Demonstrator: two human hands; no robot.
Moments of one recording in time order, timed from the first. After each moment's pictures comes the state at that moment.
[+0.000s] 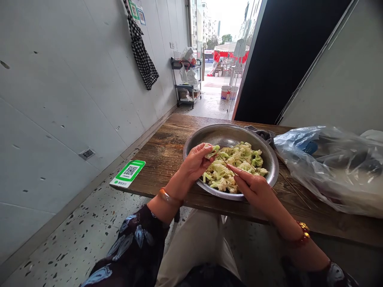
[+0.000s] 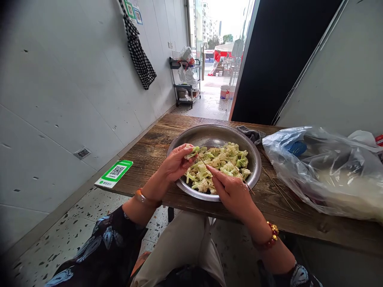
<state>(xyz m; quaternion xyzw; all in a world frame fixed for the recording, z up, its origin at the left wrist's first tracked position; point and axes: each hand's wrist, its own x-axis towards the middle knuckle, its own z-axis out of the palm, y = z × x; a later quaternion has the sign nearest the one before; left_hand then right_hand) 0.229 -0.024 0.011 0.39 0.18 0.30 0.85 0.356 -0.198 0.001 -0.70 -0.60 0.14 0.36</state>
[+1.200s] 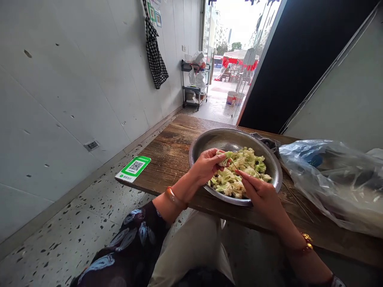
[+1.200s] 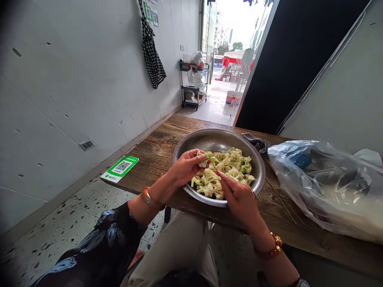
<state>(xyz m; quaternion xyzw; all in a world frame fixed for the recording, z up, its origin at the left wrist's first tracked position) 0.230 -0.036 0.004 0.44 0.14 0.30 0.84 0.362 -0.198 -0.014 -0.71 -0.59 0.08 0.38</state>
